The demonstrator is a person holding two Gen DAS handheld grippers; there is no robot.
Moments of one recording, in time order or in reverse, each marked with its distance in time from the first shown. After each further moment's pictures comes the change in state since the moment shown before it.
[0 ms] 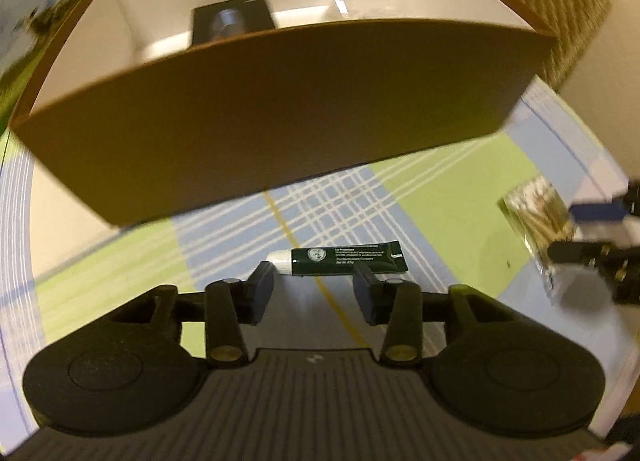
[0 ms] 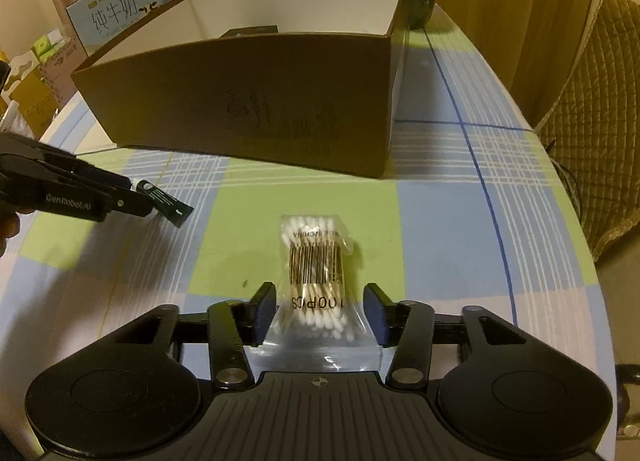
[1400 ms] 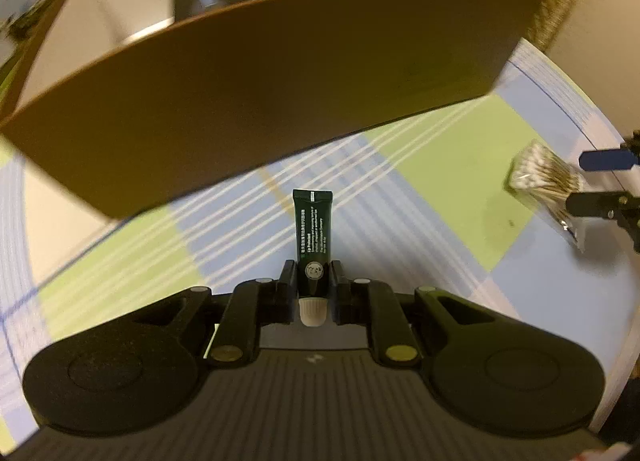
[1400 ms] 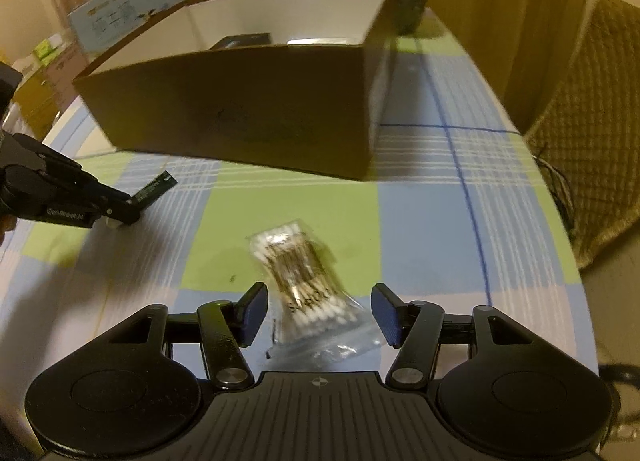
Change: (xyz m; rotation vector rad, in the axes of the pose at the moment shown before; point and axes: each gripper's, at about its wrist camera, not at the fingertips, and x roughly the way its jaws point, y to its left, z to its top) left arm 0.009 0.008 -0.009 0.035 0.070 -0.015; right arm -0.009 -0.010 -0.003 -0.019 -0.006 0.008
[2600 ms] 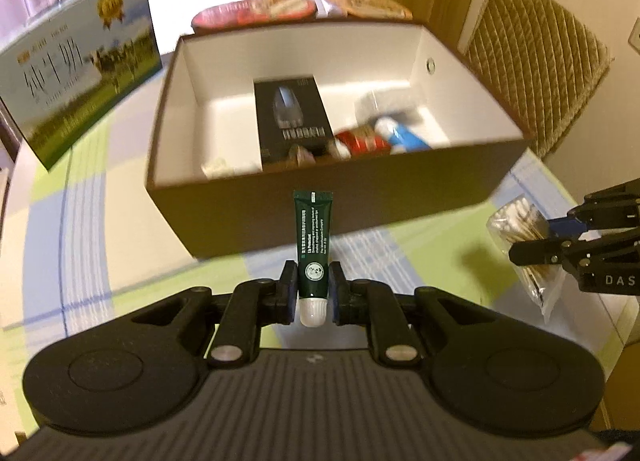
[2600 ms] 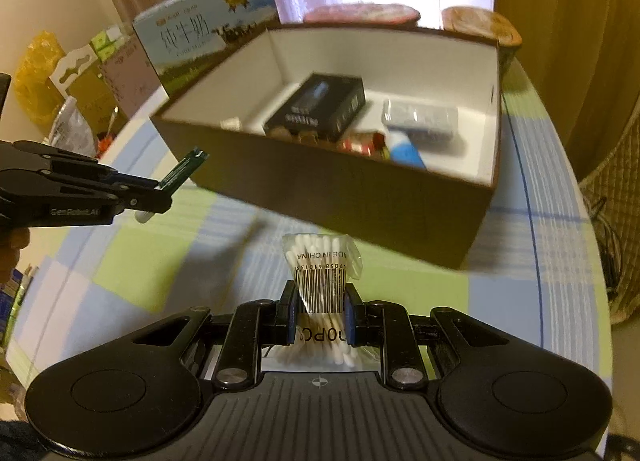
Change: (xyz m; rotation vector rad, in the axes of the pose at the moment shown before) left arm -0.099 0.025 0.019 -0.136 -0.197 0.040; right arm -0.016 0.047 0.077 -0.077 0.000 0.159
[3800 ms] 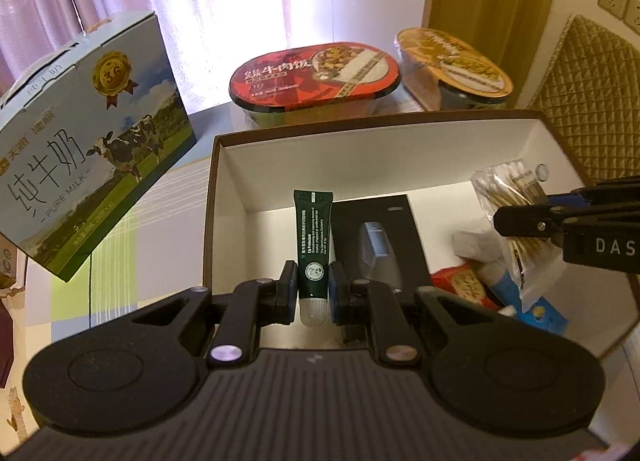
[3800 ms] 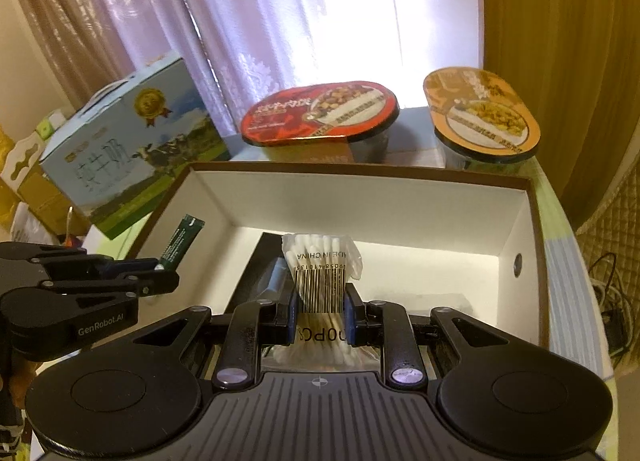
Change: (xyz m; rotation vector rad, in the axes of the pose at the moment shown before) left arm 0.091 0.053 0.142 -0.032 -0.008 0.132; right arm 0.087 -0.038 0.179 0.159 -0.102 -0.061
